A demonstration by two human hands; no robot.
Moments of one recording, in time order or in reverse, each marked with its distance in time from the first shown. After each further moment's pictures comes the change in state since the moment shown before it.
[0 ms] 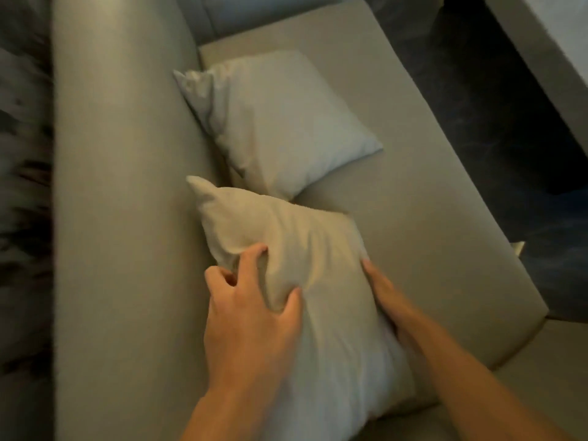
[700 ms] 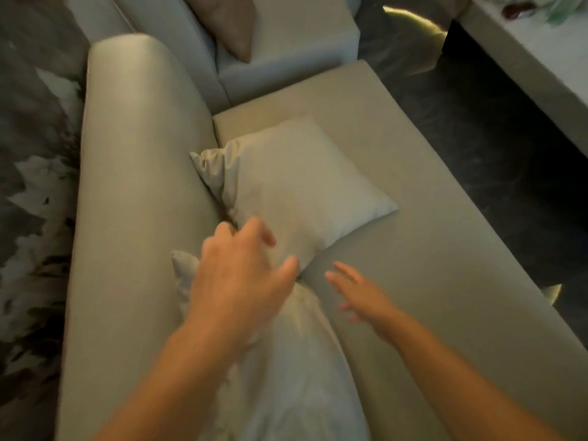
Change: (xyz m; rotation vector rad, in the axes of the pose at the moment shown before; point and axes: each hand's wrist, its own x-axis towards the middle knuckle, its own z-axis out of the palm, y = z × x) left_hand 0.166 0.059 -0.034 0.244 -0.091 0.168; right_hand 0.078 -0.134 0.043 -0.128 -0.074 -0.127
